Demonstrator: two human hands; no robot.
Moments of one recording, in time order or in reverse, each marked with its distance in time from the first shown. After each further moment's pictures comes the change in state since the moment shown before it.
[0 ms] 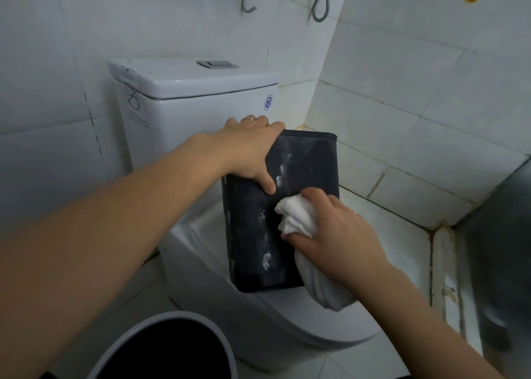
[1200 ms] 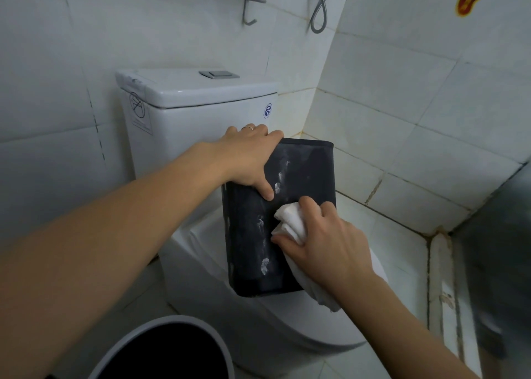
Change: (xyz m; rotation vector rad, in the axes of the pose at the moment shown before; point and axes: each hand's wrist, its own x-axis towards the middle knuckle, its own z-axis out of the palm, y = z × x) left_hand -0.004 0.003 -0.003 0.006 -0.009 -0.006; right_hand 0.000 -0.005 0.019 -0.193 0.202 -0.016
